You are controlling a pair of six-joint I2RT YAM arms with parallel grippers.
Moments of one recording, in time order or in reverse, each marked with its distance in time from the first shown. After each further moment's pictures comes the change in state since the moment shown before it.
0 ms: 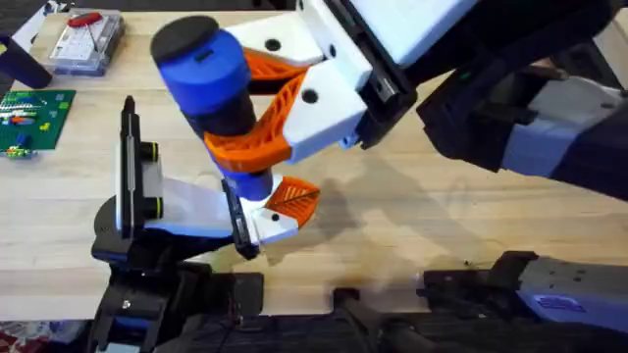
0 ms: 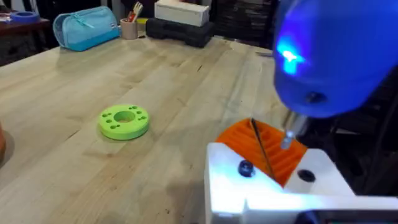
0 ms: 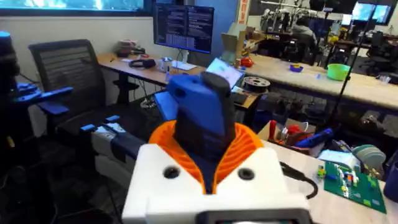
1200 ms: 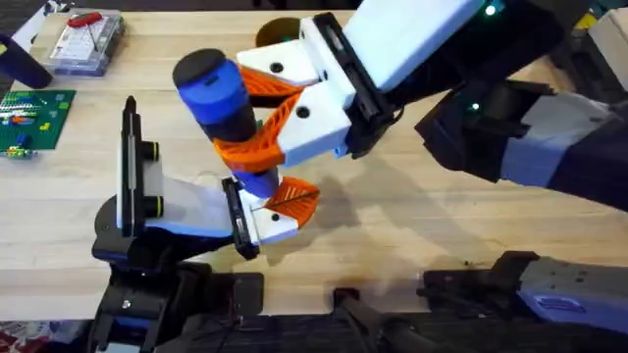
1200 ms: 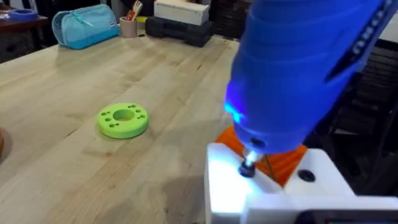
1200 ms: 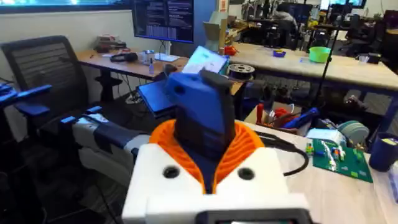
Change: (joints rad) left arm 0.000 0.001 0.000 -0.001 0.000 -0.008; right arm -0.004 -0.014 -0.072 -0.117 0.069 -0.135
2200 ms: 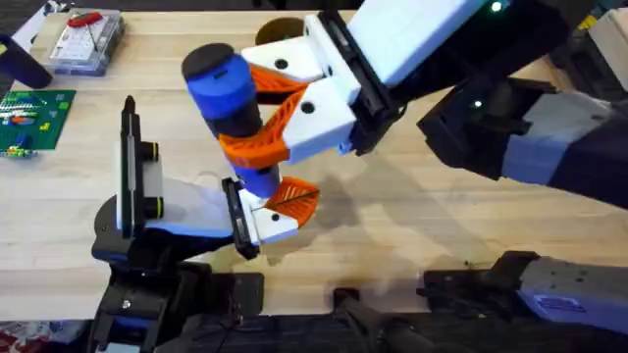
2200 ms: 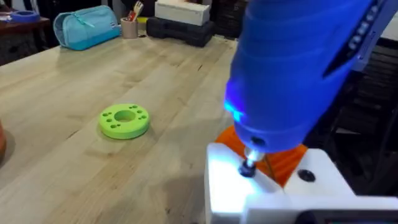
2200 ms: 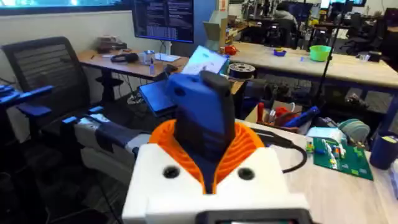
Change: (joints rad) left arm 0.000 -0.002 0.000 0.001 -0.003 0.006; right arm -0.015 0.000 0.000 0.012 -0.015 0.024
